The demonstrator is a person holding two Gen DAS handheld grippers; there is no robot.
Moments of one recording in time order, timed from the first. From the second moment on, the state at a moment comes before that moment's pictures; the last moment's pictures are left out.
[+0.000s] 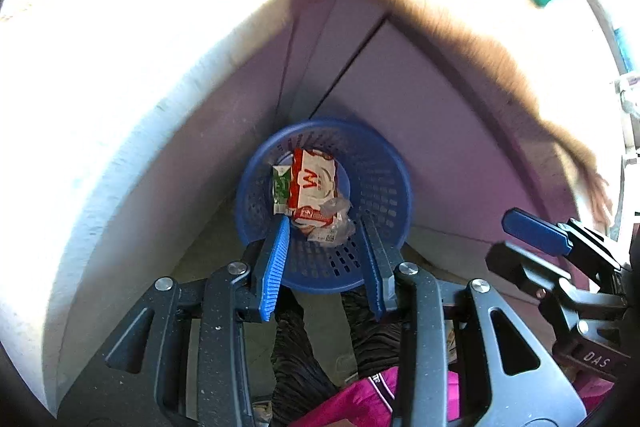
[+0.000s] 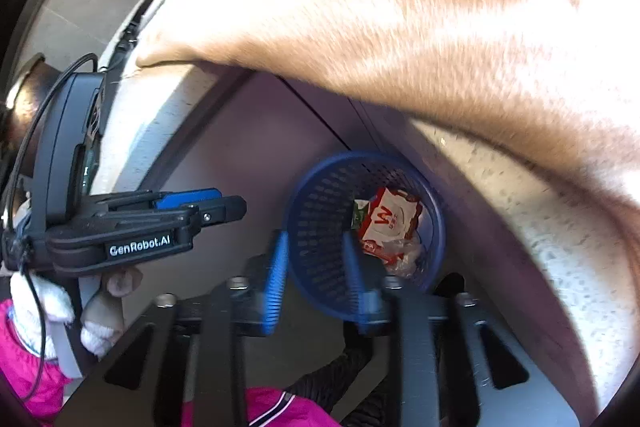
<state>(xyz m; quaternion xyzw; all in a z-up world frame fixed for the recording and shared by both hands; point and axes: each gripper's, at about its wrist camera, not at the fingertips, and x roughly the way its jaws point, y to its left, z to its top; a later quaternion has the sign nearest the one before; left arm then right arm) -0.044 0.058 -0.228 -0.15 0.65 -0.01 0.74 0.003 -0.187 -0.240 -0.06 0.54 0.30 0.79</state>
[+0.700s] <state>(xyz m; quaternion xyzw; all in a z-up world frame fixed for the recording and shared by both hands) 0.008 0.071 -0.101 -0.20 0.55 -0.01 0.81 0.014 -0.216 -0.141 -0.08 0.46 0.34 0.81</state>
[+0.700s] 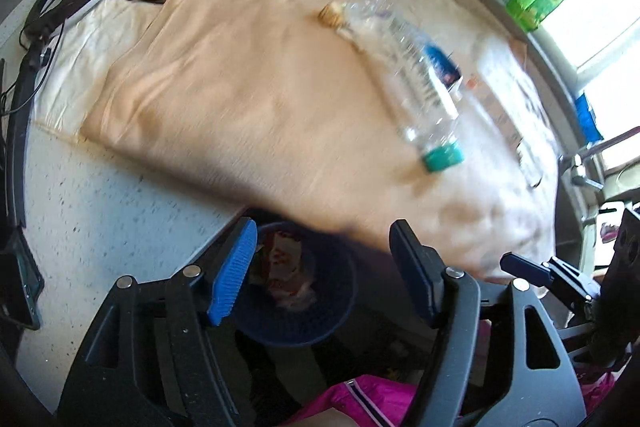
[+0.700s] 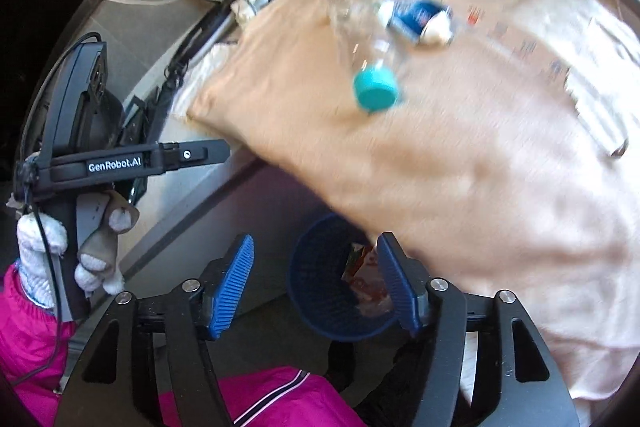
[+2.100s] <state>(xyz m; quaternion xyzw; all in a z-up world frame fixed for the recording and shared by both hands) 0.168 0.021 -0.147 -0.26 0.59 0.01 0.77 0.197 -0.268 -0.101 -0.15 0.47 0.30 0.82</state>
